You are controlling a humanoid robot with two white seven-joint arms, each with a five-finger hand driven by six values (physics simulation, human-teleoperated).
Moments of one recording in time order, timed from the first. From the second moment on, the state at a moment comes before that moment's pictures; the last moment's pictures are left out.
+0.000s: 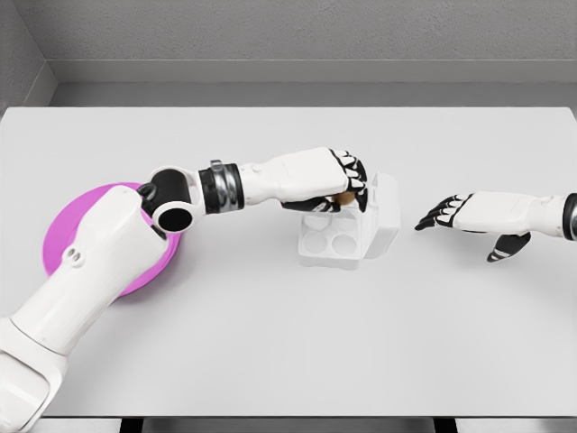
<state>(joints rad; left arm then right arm) -0.71 0.24 -0.71 -1.30 -0.58 -0.61 -0.38 -0.59 -0.96 0.70 -1.42 0.32 -0.61 0.61</state>
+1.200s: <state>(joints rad) -0.70 0.22 -0.78 -1.24 -0.55 -0.61 -0.25 -0.59 -0.96 0.73 -1.44 0.32 -0.61 0.61</state>
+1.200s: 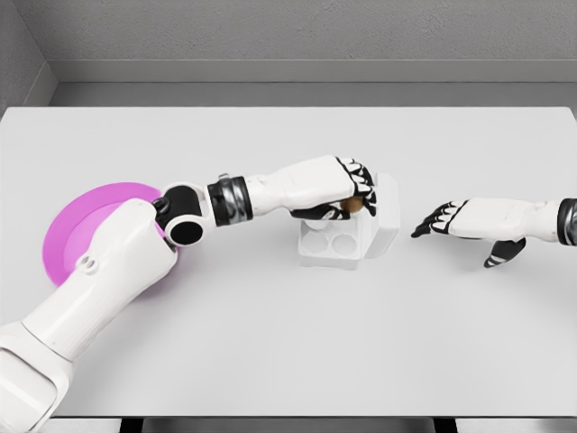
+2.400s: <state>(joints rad) -0.70 0.23 -0.79 -1.22 -0.55 -0.61 -0.25 -0.59 -0.96 0.73 -1.45 0.32 -0.61 0.61</state>
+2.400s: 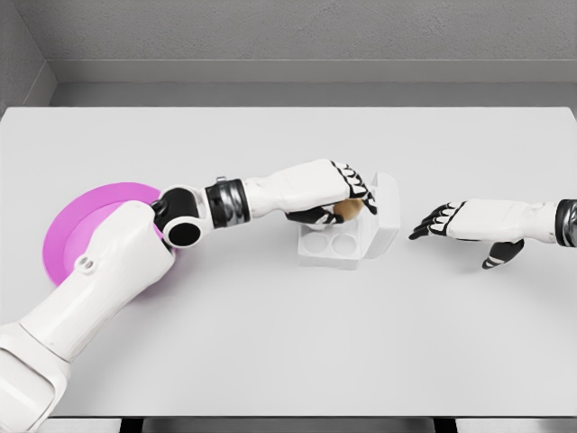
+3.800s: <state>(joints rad) -0.66 0.98 -0.74 -1.64 -0.13 -0.61 -0.26 -0.65 -0.85 0.73 -1.51 0.32 -0.61 0.61</state>
